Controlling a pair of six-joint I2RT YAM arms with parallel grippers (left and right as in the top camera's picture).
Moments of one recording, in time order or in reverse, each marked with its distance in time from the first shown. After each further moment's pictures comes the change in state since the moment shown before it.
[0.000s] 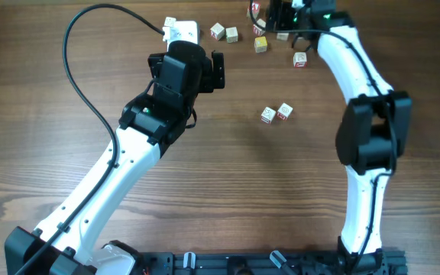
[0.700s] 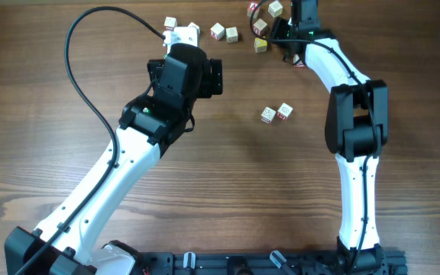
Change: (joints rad) left arm 0.000 0.000 0.000 -0.068 -0.003 0.000; right arm 0.000 0.177 0.000 0.140 0.106 0.155
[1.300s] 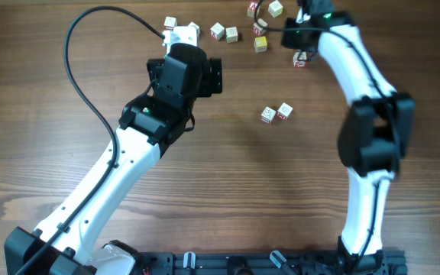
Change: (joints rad) left arm 0.000 -0.001 0.000 0.015 -0.011 0.000; right arm -0.001 -0.259 0.011 -0.483 0.013 -0.152
